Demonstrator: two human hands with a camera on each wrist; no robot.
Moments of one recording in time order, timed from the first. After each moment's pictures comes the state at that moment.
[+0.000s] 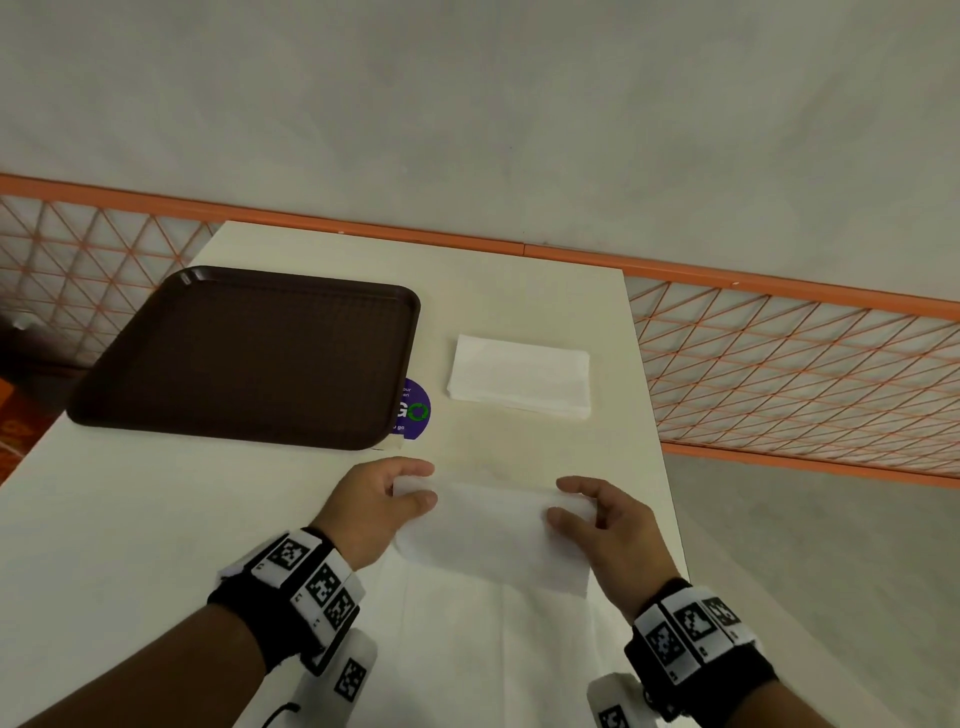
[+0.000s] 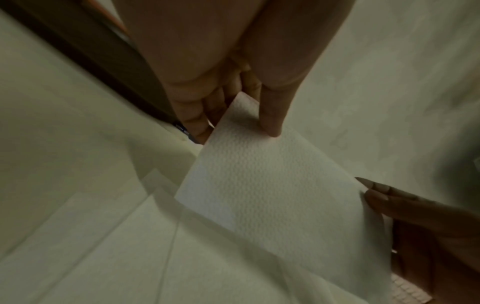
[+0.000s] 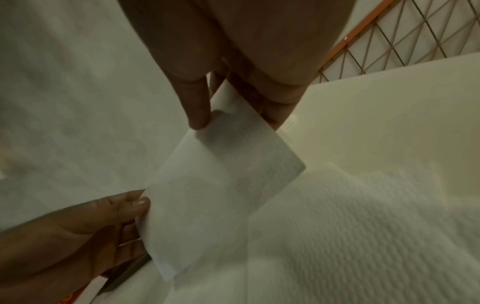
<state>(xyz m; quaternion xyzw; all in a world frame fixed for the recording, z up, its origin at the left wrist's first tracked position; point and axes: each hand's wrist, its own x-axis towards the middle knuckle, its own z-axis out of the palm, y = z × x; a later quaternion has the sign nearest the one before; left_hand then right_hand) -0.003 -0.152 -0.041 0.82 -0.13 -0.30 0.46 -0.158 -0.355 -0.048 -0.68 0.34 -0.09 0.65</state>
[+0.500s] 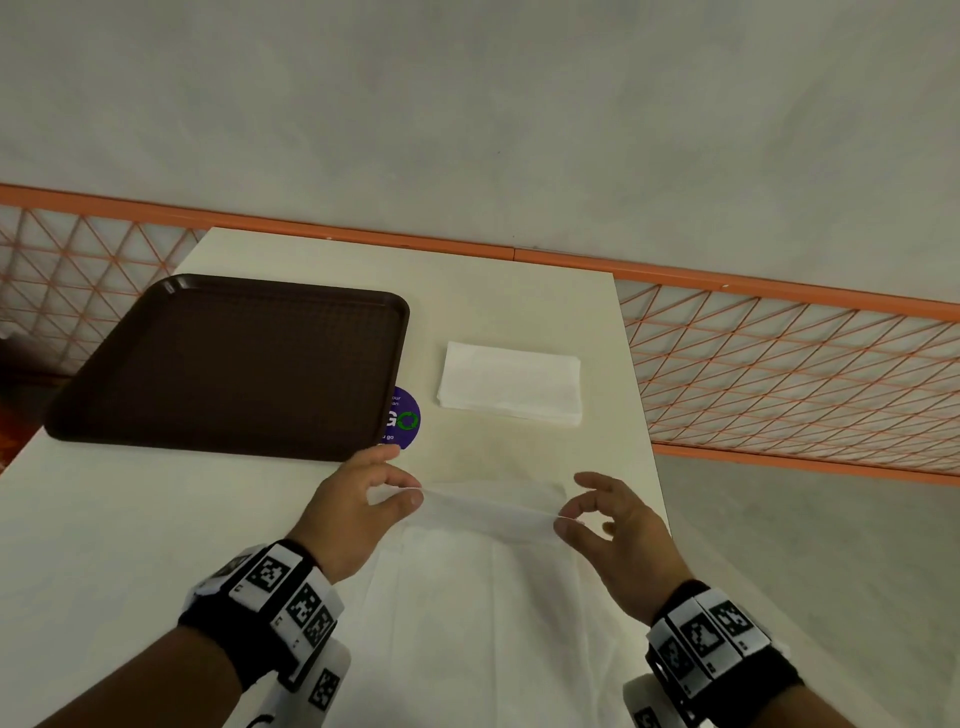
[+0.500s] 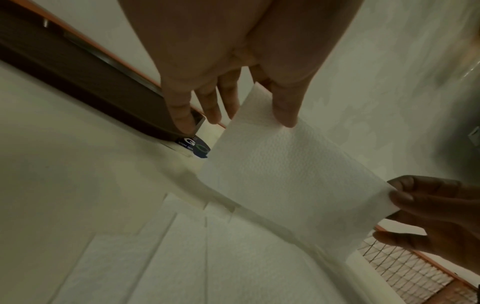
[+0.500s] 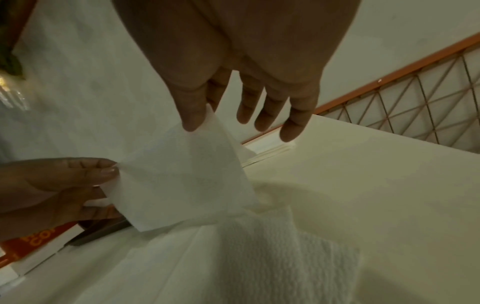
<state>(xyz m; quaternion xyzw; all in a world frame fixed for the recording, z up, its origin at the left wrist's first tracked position) 0.012 -0.150 -0.052 0.86 -0.19 -0.26 0.41 -0.163 -0.380 -0.050 -0.83 0.29 -0.03 0.47</state>
